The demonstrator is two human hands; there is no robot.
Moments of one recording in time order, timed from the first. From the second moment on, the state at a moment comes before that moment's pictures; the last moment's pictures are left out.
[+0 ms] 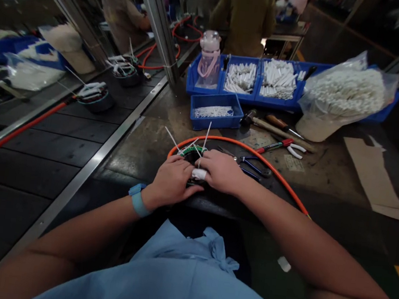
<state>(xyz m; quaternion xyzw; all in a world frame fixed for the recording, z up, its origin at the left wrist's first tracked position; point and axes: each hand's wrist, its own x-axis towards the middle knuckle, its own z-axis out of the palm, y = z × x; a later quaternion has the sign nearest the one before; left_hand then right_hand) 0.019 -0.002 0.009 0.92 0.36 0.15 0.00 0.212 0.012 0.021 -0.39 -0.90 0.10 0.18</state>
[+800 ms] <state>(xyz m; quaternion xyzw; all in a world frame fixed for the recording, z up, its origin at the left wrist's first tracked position) 0.004 0.021 0.023 0.96 0.26 0.08 0.02 0.237 0.037 0.001 -0.39 -0.82 0.23 0.35</state>
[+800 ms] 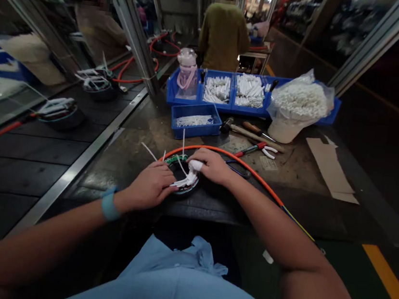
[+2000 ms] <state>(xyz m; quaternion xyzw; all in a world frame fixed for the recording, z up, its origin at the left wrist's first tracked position) 0.012 -0.004 0.004 0.93 0.30 0.21 0.06 0.235 -0.151 -0.015 -0.30 -0.83 0.11 0.46</state>
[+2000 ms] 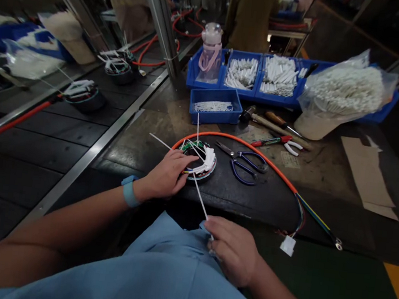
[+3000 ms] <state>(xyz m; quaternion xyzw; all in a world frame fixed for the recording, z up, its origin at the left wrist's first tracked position) 0.008 -0.009 -0.001 0.88 0.26 0.35 0.19 0.167 -0.079 -0.030 -0.49 -0.55 0.39 0.56</state>
